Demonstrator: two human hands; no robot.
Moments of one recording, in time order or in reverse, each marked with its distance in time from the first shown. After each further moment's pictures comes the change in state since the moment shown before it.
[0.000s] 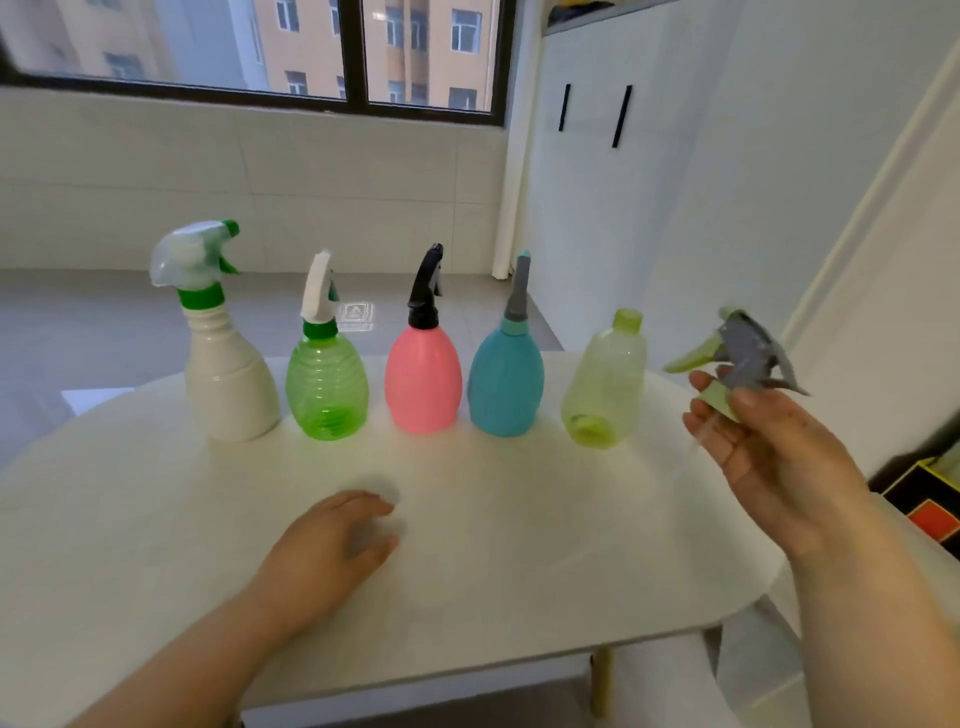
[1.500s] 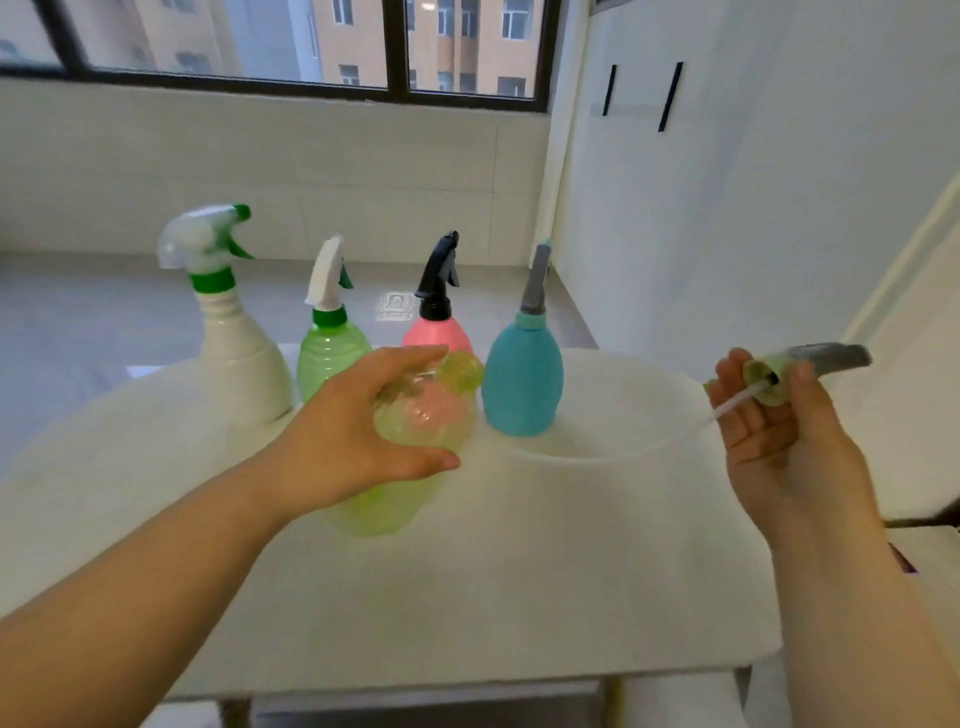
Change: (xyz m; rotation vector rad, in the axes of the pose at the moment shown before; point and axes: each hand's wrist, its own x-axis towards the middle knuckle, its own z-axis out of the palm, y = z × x) left_hand 0.033 0.074 -0.060 -0.335 0.121 0.194; right_hand 0.023 0.014 0.006 0.320 0.193 -0.055
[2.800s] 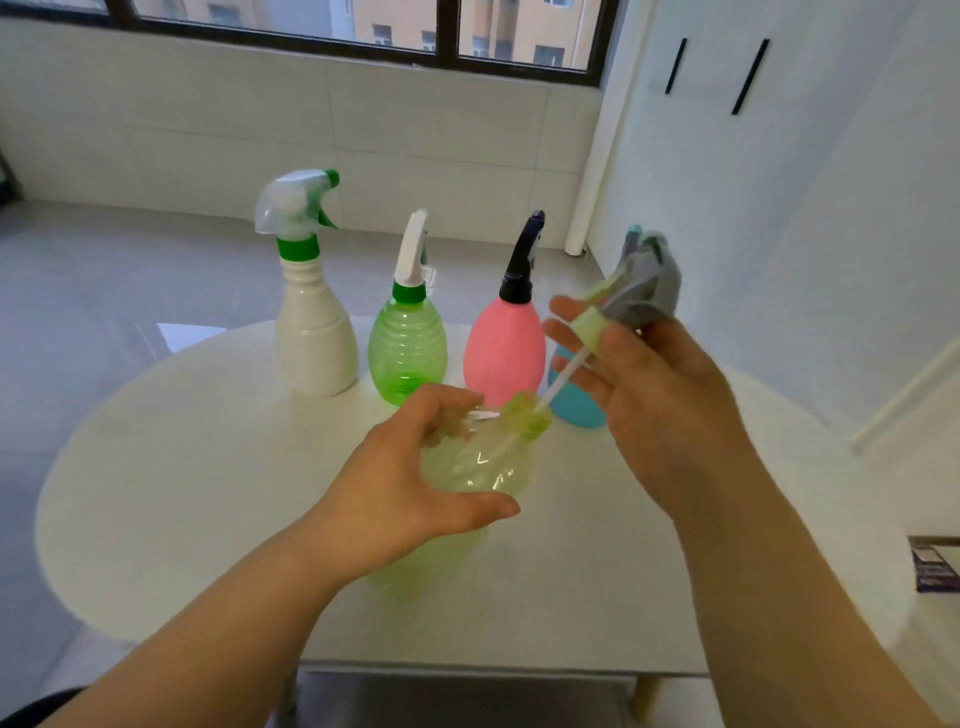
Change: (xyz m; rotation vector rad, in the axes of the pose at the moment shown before) left_hand -0.046 -0.025 -0.009 -0.168 0.058 -0.181; right_hand -0.048 0.073 0.099 -0.458 -0.608 0.070
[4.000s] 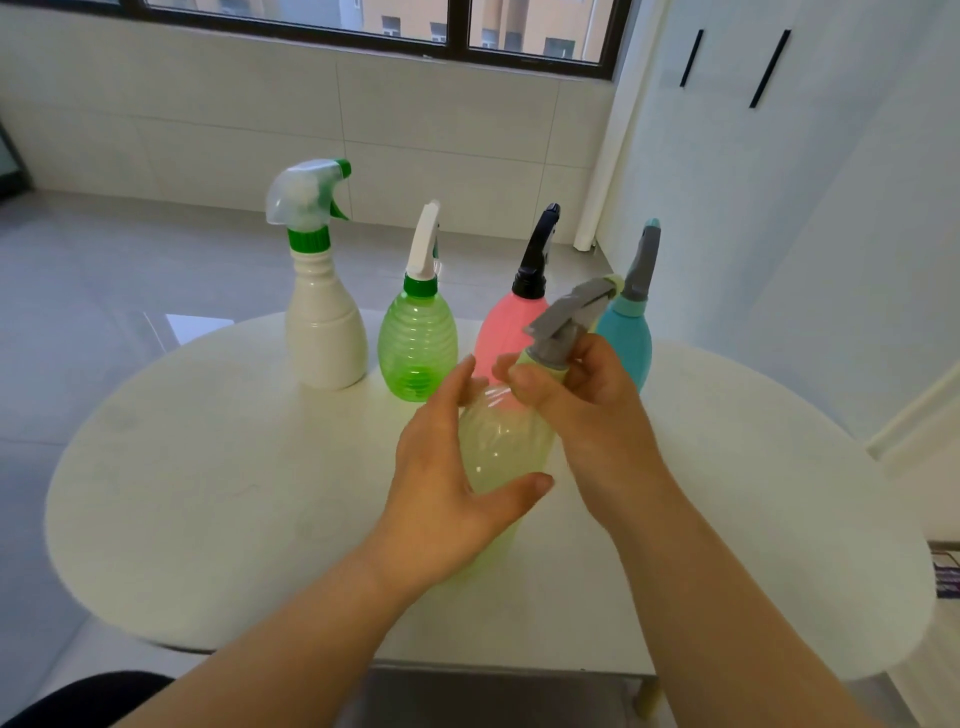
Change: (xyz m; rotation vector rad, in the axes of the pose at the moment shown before) left_hand 0.006 -0.015 0.034 -0.060 0.173 0.053; right_hand 0.006 0.045 0.024 -0.177 0.044 0.006
